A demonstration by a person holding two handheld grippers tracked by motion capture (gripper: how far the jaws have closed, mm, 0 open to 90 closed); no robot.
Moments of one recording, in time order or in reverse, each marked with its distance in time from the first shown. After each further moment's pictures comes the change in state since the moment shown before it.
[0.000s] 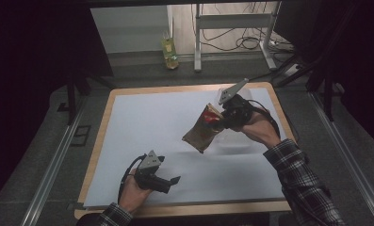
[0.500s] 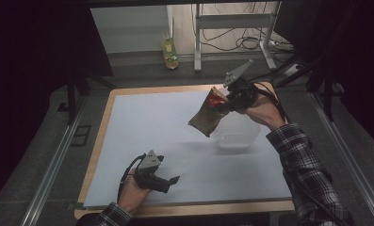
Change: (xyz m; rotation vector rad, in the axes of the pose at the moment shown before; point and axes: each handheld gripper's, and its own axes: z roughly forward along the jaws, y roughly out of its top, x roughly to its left) left arm 0.001 -0.001 0.001 0.006 0.008 0.013; right arm -0.037 0.019 -0.024 0.014 -0.055 -0.047
